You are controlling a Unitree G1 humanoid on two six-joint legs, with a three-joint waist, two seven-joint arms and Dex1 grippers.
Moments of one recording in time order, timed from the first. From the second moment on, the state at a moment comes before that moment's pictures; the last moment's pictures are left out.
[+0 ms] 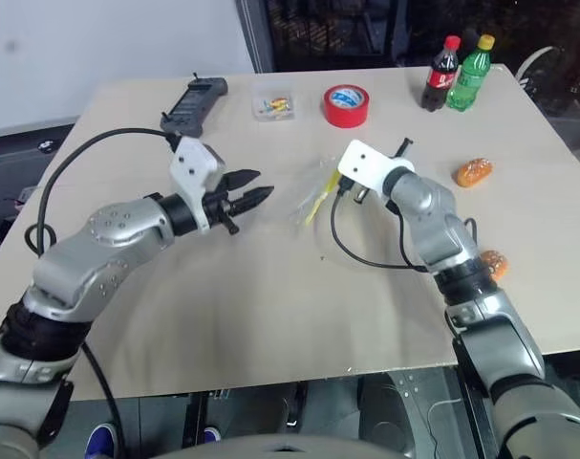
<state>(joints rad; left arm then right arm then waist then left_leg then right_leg) -0.46 0.87 -0.21 -0.41 -0.52 0.51 -0.41 -0.80 -0.38 0.28 0.22 -0.37 0.27 0.48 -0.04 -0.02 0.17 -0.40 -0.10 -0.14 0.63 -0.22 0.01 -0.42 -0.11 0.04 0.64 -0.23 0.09</state>
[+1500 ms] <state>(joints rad) -0.40 0.62 -0.41 -0.45 0.28 0.52 -0.44 -0.85 -0.29 0.32 0.19 -0.35 0.50 0.56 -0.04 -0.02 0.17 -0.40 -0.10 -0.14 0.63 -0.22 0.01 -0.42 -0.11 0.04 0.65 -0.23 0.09</state>
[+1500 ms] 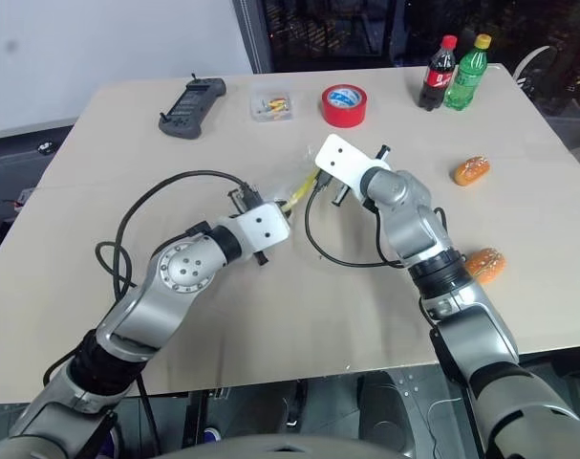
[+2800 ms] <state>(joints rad) -0.38 0.62 -0.27 -0.07 0.45 -0.06 -0.45 -0.81 -0.31 0.32 0.13 -0.31 0.54 0.58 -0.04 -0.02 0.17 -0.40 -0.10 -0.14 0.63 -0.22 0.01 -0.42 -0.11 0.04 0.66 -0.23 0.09</state>
